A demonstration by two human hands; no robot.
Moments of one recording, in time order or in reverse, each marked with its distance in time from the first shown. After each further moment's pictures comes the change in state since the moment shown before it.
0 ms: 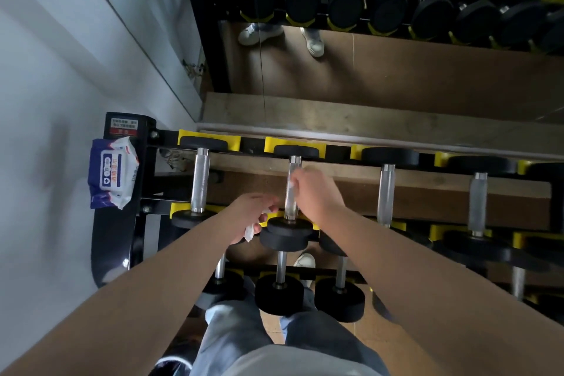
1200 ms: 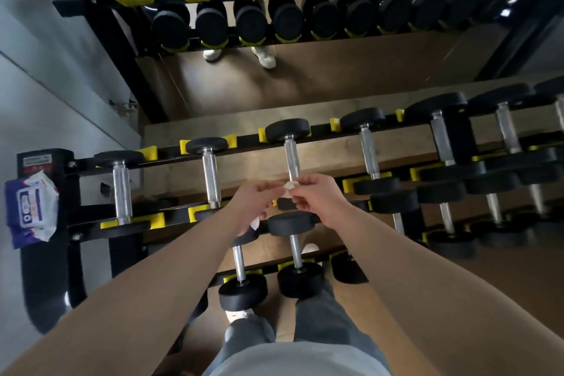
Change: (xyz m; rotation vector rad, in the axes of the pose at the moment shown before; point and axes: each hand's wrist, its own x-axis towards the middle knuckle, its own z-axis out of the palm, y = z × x) left_hand -0.079 -0.014 0.173 0.304 -0.165 0.370; right_hand -0.159 0.128 -0.051 1.176 0.101 0.613
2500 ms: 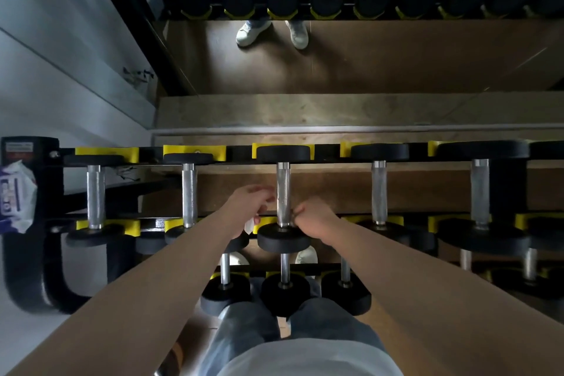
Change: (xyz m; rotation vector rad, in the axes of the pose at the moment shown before) left_hand 0.114 0.024 0.027 -0.186 0.206 -0.278; right_hand 0.127 -0.013 -0.042 -0.787 -0.298 0.095
